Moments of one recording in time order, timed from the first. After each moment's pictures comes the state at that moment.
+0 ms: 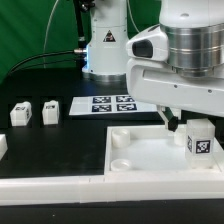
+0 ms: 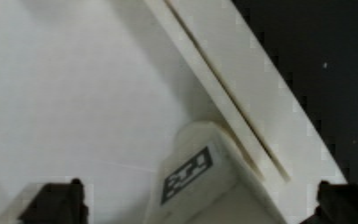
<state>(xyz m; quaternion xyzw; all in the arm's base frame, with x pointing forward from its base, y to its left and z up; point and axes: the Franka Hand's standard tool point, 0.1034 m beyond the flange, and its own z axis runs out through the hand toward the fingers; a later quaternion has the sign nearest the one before) 0.618 0.112 0.070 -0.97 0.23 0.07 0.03</state>
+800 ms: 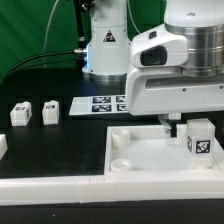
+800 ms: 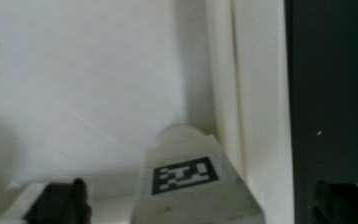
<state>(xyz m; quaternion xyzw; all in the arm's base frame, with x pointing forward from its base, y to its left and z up) 0.617 0.115 0.070 -1.00 0.06 0.06 0.04</state>
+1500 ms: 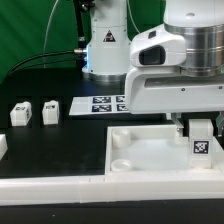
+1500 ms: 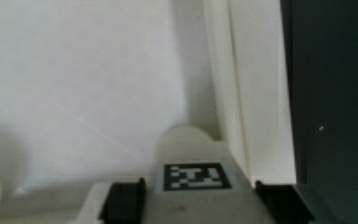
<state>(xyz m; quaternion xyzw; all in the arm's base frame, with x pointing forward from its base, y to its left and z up) 0.617 0.116 0.070 -0.99 0.12 0.06 0.04</state>
